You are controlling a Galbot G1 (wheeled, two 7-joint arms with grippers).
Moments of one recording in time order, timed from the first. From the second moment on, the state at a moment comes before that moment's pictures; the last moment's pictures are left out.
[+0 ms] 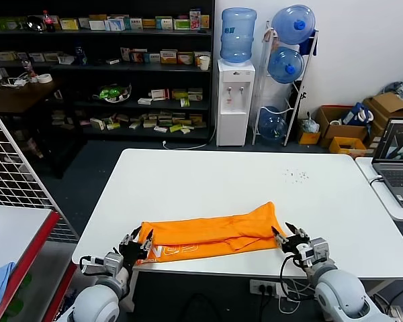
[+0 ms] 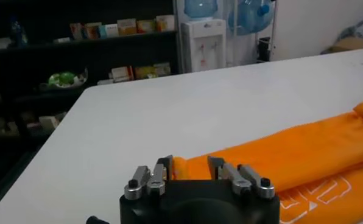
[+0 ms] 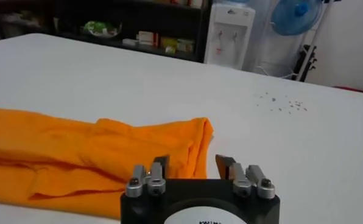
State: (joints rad) left arm 1.23 -0.90 -0.08 -1.81 -0.55 0.19 -0.32; right arm -1.27 0.95 0.34 1.81 0.50 -0.40 0.08
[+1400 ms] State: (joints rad) left arm 1.13 -0.84 -0.14 -1.70 -0.75 0.30 -0.30; right arm -1.27 1.00 0.35 1.85 0.49 -0.34 0.14
